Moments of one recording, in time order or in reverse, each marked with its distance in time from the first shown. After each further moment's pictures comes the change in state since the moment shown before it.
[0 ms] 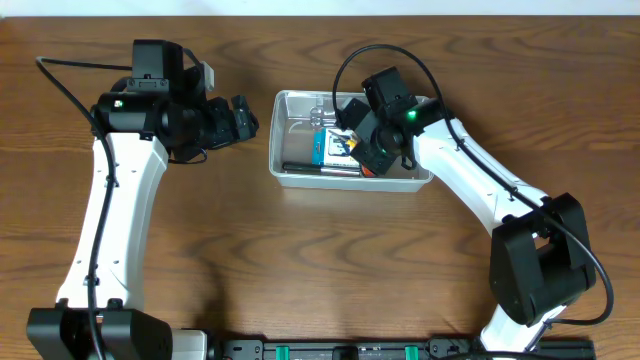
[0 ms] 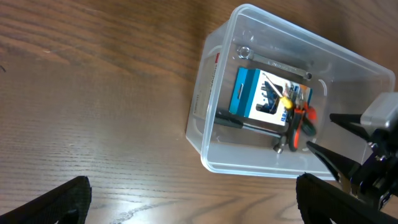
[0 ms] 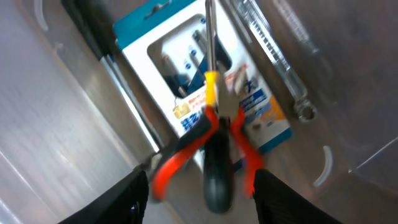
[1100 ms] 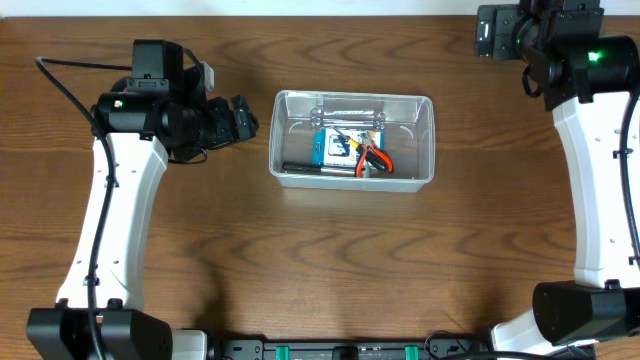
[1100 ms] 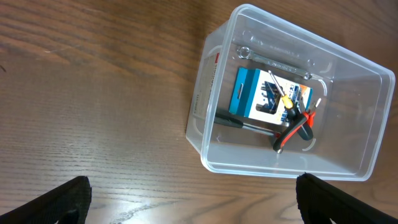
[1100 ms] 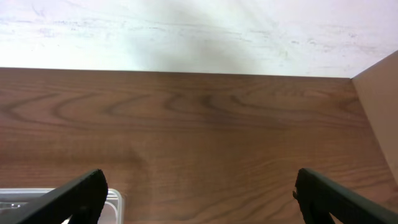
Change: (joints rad) left arm 0.000 0.000 0.000 0.000 0.000 0.000; right arm -0.377 -0.163 0.528 -0.181 0.313 0.426
